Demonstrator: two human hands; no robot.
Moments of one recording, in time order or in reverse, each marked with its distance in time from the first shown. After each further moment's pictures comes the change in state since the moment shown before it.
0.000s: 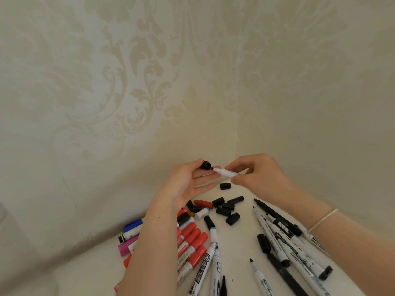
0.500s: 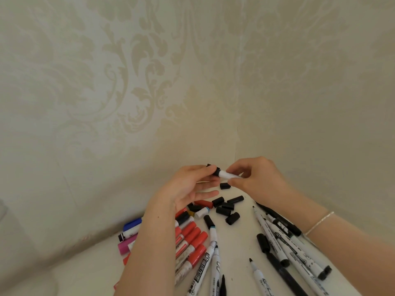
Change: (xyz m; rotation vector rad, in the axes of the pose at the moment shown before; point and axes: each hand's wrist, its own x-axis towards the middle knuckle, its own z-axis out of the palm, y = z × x) left_hand -0.004 -0.003 -0.005 0.136 -0.085 -0.031; right_hand -0.001 0.002 0.006 -0.146 0.013 -0.011
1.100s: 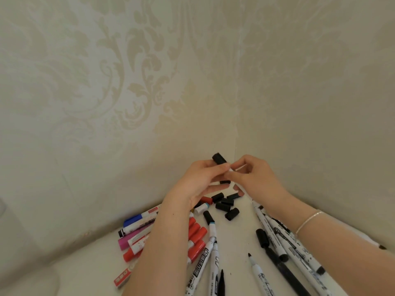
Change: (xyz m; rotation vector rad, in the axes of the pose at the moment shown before) left_hand 0.008 -0.006 0.025 0.147 0.006 0.072; right_hand -0.002 0.004 0.015 0.438 0.020 0.219
